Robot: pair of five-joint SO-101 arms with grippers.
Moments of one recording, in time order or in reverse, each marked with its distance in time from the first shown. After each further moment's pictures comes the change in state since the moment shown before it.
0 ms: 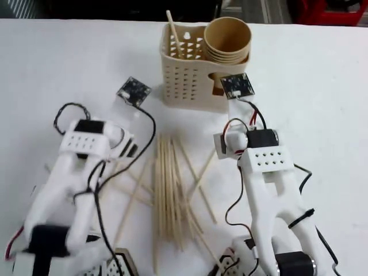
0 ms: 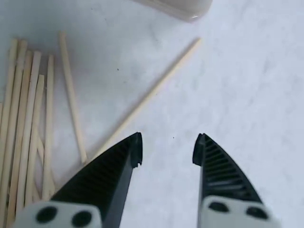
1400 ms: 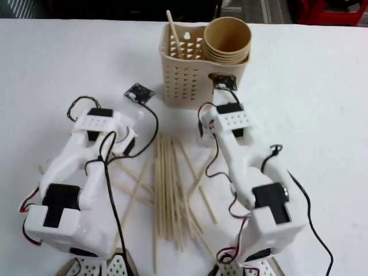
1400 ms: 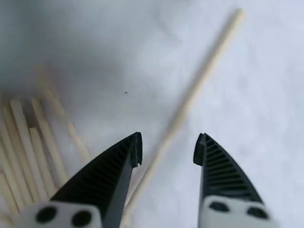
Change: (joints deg) left arm -0.5 20.4 -9.9 1.6 0.0; right arm -5.5 36.5 -20.2 -0.6 -21.0
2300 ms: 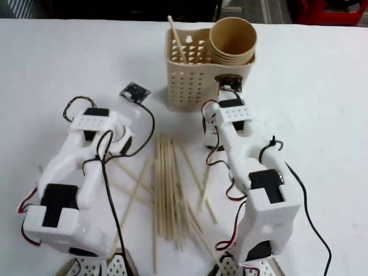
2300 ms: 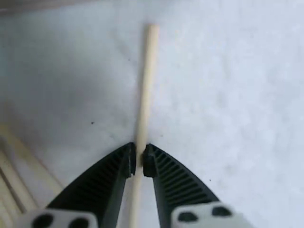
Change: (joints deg) left arm -1.6 0.0 0.0 0.0 0.0; right arm 2.5 7.8 -5.2 3.0 -3.3
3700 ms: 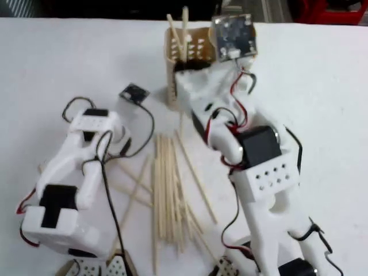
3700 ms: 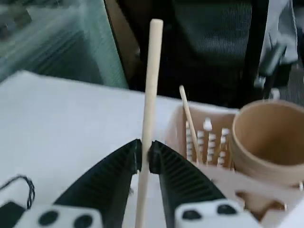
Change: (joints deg) left arm -0.1 0.0 0.6 0.0 0.0; right arm -13.0 -48.2 -6.4 -16.2 10.5
